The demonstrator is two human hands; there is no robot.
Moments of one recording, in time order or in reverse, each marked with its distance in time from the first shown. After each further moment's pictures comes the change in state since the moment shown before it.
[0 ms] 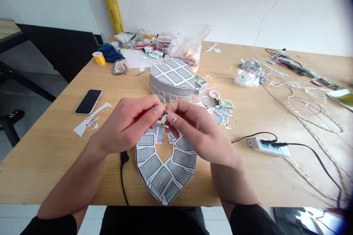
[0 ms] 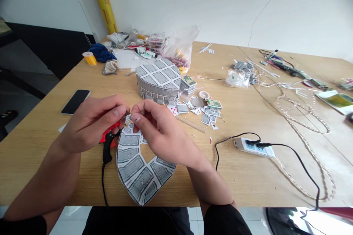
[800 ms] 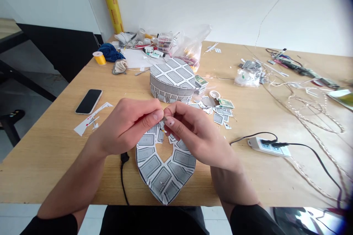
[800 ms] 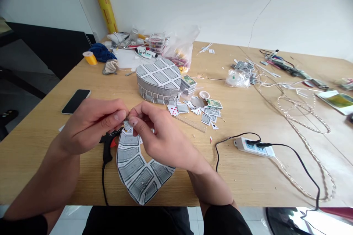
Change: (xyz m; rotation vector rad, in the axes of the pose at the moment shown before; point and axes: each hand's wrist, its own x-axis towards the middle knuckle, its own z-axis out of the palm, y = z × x) left_hand 0.000 -0.002 -0.006 0.111 -0.057 0.128; right_hand -0.001 -0.001 0.004 -0.044 0.004 -0.007
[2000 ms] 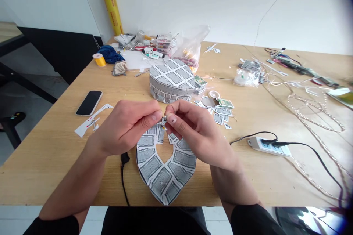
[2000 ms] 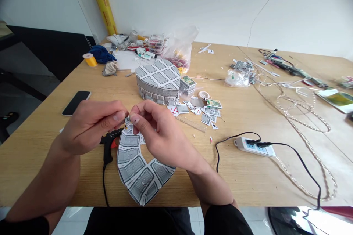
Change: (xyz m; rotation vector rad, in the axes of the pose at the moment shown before) left_hand -0.001 -0.001 0.000 0.107 0.025 0.095; right_hand 0.000 0.005 0.002 0.098 0.059 -0.044
